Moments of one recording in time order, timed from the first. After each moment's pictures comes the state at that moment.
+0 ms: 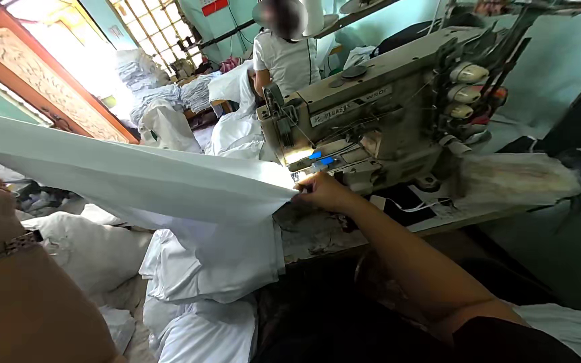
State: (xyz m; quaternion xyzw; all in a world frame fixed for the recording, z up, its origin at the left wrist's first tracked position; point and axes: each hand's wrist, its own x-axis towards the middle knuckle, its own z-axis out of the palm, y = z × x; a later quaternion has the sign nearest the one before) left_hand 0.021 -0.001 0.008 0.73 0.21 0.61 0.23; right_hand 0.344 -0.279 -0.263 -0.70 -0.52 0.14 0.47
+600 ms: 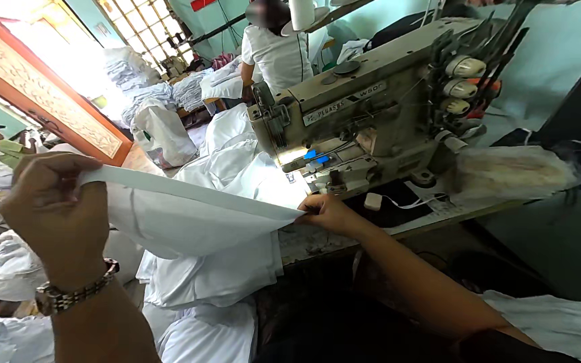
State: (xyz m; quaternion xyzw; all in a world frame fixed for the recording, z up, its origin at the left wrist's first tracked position) left_hand 0.050 -0.046 -0.063 0.86 0.07 0.50 0.06; right_hand 0.321 -0.306 -0.301 -0.65 -0.49 0.21 0.54
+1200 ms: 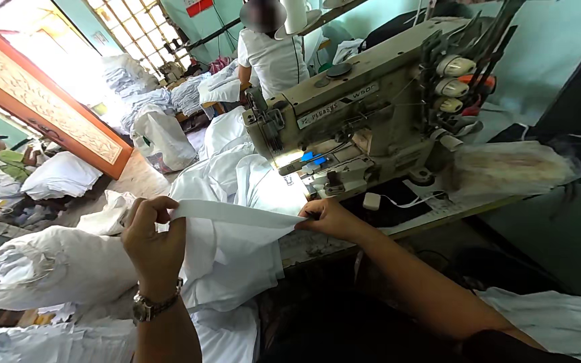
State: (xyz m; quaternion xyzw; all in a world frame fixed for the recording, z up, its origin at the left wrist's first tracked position) left_hand 0.081 -0.090 -0.144 0.85 0.06 0.51 0.08; right_hand 0.317 -0.312 -0.304 -0.65 -0.48 0.23 0.55
